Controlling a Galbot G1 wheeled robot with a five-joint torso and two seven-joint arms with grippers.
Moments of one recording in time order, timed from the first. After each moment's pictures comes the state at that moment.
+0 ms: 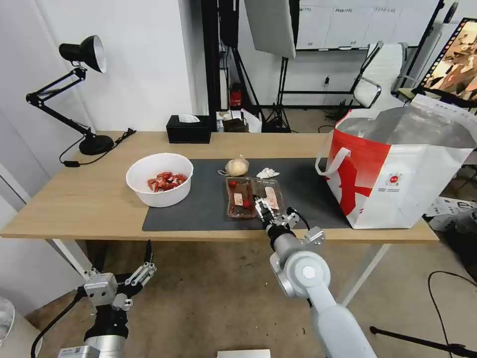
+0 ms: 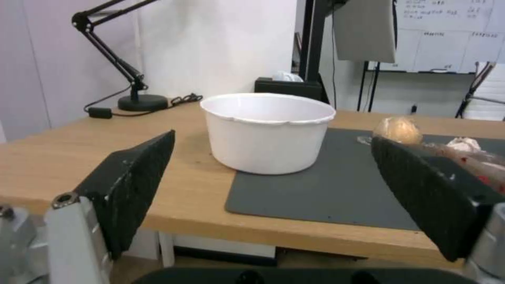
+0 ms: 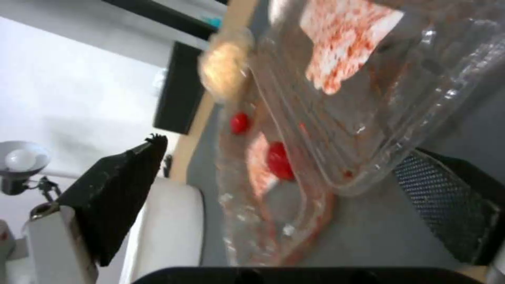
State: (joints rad) left arm 1.92 -1.59 -0.66 -2.34 -0.11 -0.19 0.01; right arm -1.08 1.42 0.17 1.93 1.32 -0.07 0.57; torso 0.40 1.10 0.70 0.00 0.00
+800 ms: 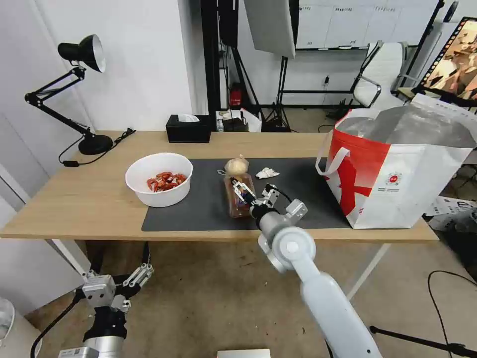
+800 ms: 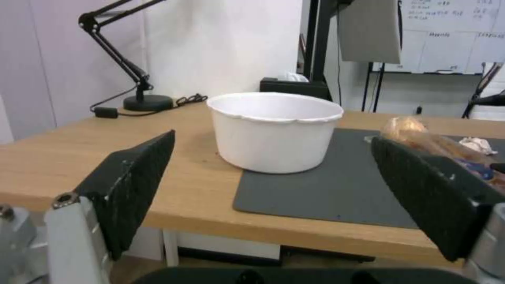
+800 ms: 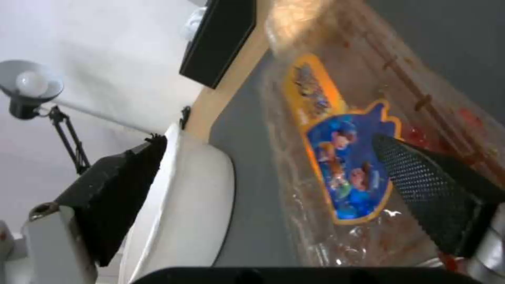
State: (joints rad) left arm 1.91 -1.59 -0.67 -2.32 -0.12 -0.21 0.01; right arm -0.87 1.41 0.08 1.78 1.36 -0.21 0.54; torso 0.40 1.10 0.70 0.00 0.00
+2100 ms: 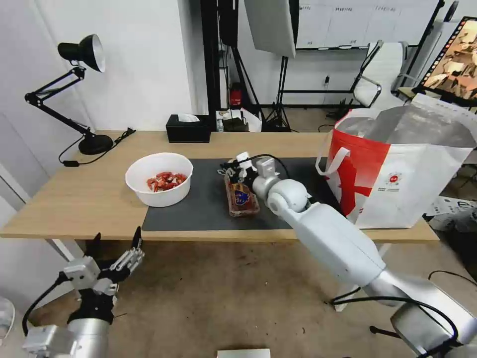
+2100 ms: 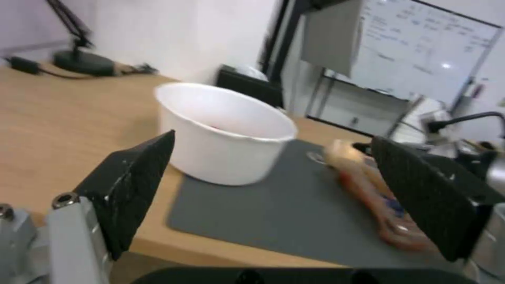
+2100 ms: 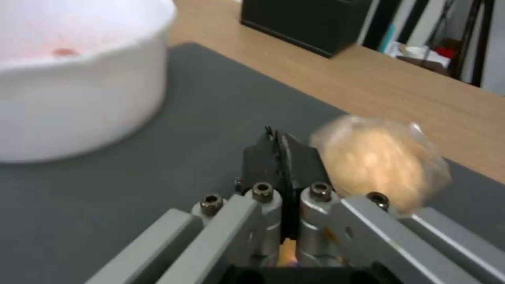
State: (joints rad) left arm 1.84 -1.27 -0.69 -2.40 -0.61 -0.01 -0.10; right arm -0.35 1.21 -0.30 1.38 0.58 -0.41 -0.02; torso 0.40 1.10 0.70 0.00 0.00
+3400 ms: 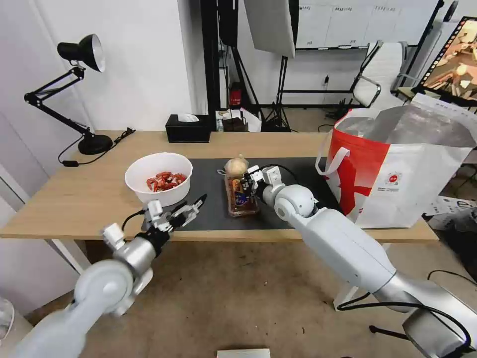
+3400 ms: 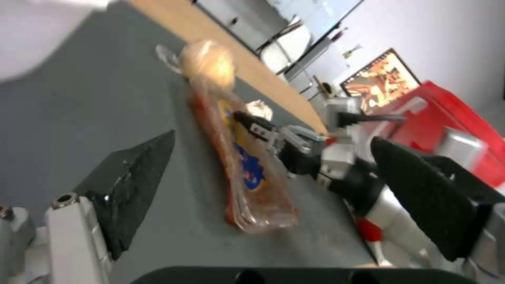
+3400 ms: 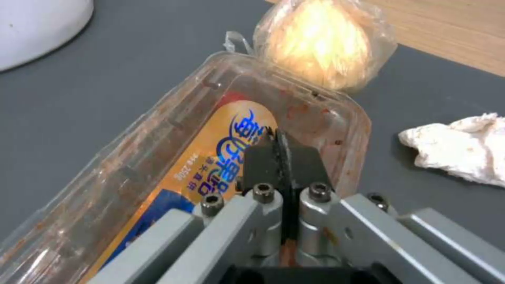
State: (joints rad) left arm 1.07 -0.83 -0.20 -2.02 -1.51 0.18 -0.19; right arm -0.38 1.16 -0.30 1.44 0.73 -0.59 0.13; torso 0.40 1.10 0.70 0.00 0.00
